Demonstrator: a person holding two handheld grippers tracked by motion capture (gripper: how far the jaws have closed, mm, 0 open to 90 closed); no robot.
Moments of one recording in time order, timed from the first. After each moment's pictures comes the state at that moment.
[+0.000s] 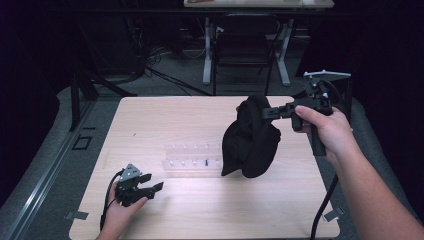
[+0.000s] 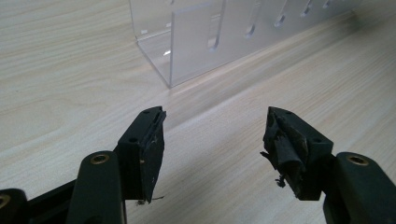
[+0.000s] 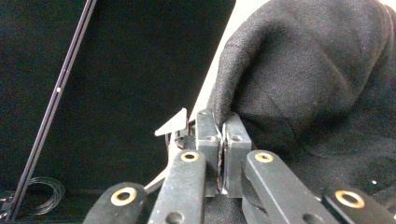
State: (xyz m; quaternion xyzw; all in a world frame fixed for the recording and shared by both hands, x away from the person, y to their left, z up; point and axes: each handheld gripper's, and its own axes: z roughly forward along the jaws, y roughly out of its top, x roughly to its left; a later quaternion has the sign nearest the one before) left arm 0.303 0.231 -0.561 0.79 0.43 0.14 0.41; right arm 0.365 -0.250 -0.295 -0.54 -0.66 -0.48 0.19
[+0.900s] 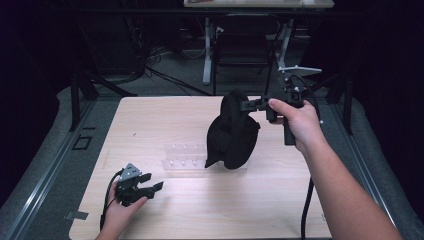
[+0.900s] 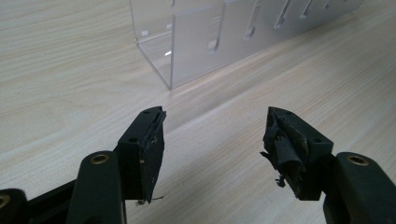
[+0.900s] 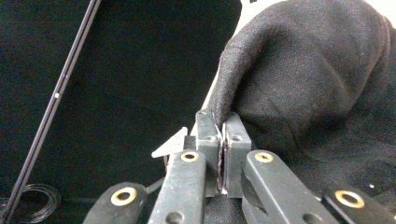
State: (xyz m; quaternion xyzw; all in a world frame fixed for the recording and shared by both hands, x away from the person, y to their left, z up) left arm 0.303 0.232 -0.560 0.79 0.43 0.14 0.42; right arm 0.398 -0.207 -0.309 -0.53 -0.66 -0.49 0.19
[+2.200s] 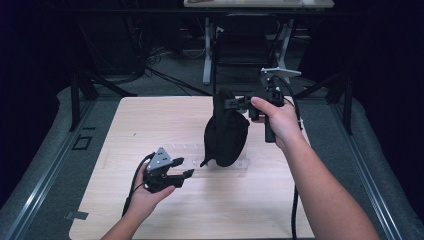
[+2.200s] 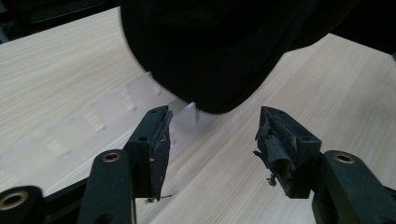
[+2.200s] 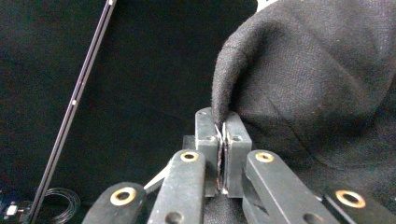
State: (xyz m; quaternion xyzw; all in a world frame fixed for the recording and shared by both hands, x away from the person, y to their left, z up) left arm 0.314 0.138 -0.494 0.81 0.30 0.15 0.48; right arm 0.417 -0.175 -0.326 -0.52 -0.65 -0.51 0.23
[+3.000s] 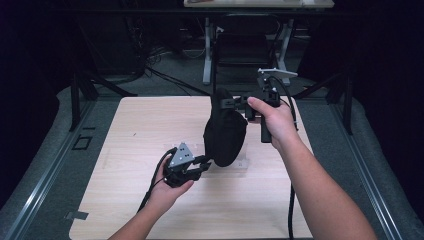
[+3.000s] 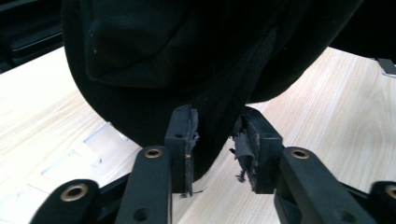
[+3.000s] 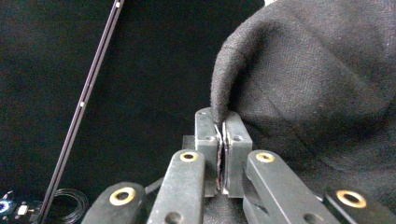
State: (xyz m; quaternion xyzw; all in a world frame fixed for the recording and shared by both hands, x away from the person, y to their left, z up) left arm 0.322 0.092 -0.483 0.82 0.26 0.17 0.48; right arm 0.418 -0.167 -0.328 -0.52 -0.64 -0.52 0.24
